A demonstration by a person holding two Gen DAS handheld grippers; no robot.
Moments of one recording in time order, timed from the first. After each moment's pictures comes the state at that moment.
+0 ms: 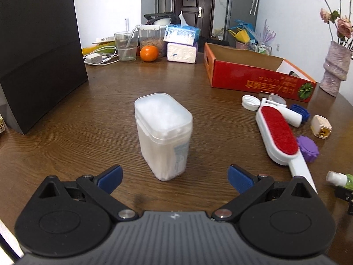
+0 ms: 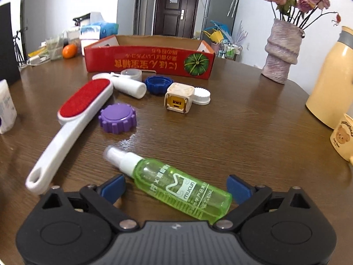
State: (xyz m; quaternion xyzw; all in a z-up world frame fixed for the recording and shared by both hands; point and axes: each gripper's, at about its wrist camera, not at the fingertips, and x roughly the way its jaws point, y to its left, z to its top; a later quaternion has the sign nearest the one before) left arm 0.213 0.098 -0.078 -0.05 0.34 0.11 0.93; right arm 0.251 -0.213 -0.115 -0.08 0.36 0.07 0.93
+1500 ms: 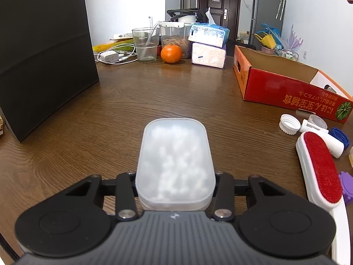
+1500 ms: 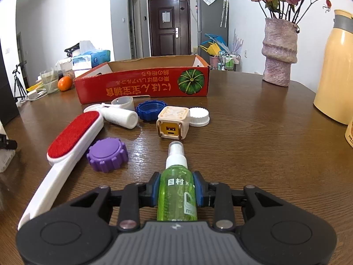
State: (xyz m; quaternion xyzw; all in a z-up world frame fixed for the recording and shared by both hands) left arm 0.278 0.118 -0.095 -0.07 0.34 0.17 0.92; right arm 0.282 -0.231 -0.123 0.00 0.32 0.08 0.95
